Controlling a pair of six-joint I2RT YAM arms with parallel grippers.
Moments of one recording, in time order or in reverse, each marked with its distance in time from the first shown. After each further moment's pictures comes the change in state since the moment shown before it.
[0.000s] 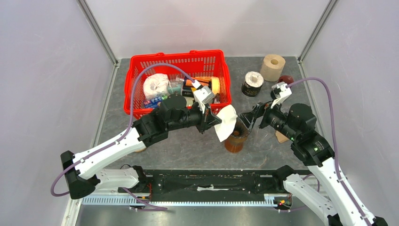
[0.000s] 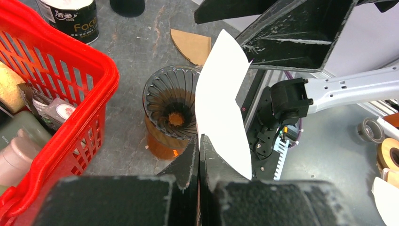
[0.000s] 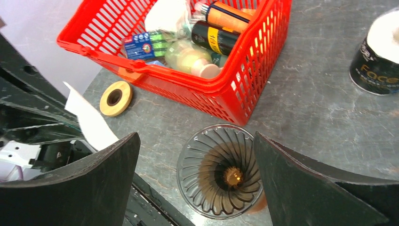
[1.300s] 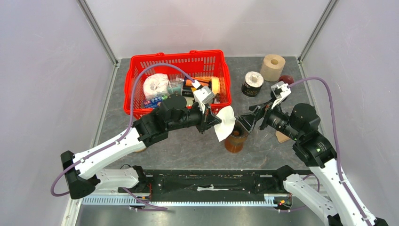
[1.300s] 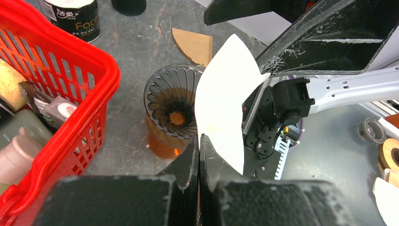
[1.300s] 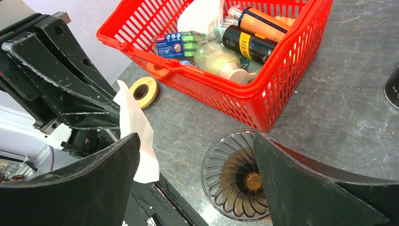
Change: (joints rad) left arm 0.000 0.000 0.000 -0.004 -0.005 0.000; right arm 0.000 0.002 0.027 0.029 -0.130 0.010
